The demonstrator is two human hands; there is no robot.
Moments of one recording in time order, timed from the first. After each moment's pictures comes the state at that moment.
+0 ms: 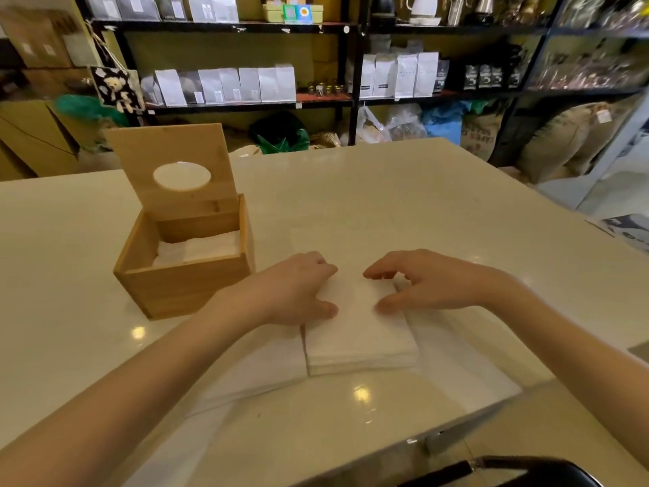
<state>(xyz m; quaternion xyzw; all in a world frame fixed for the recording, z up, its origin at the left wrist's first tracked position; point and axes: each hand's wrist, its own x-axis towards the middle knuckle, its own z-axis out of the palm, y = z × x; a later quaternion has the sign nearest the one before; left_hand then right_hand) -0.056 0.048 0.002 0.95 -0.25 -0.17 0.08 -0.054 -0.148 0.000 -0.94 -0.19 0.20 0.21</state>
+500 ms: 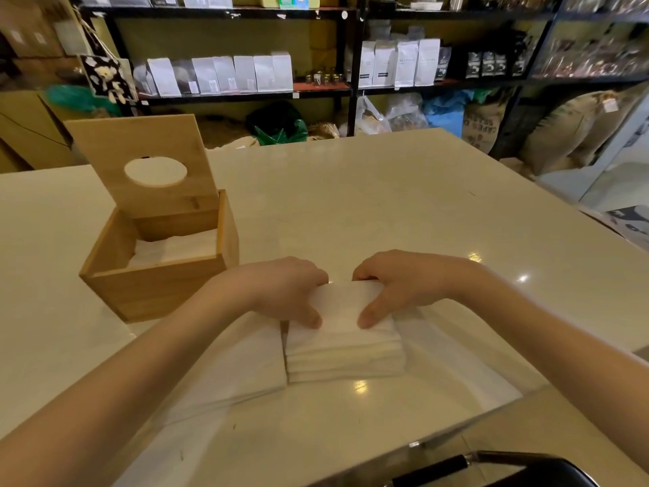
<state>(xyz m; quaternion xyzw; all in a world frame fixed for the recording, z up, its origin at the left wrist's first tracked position) -0.044 0.034 0.007 0.93 -0.25 -0.26 0.04 -0.037 -0.136 -0.001 -0.92 -0.21 0.28 0.17</state>
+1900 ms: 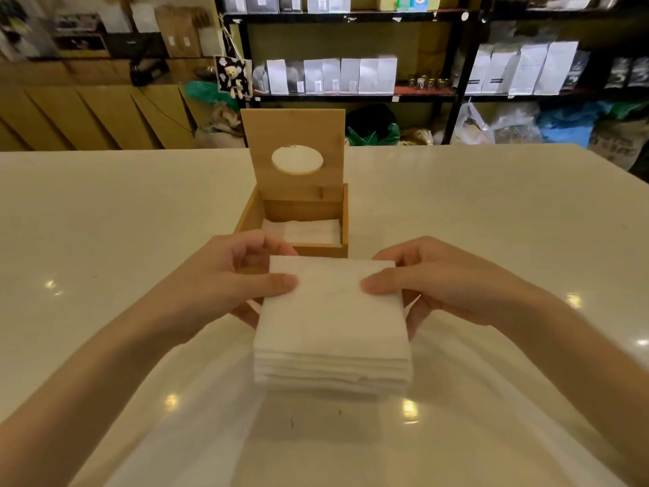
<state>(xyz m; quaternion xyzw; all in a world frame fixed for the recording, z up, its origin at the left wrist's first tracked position) -0.114 0.171 0.023 0.82 0.04 -0.06 0.57 -0.046 -0.049 0.013 -0.76 -0.20 0.34 0.52</state>
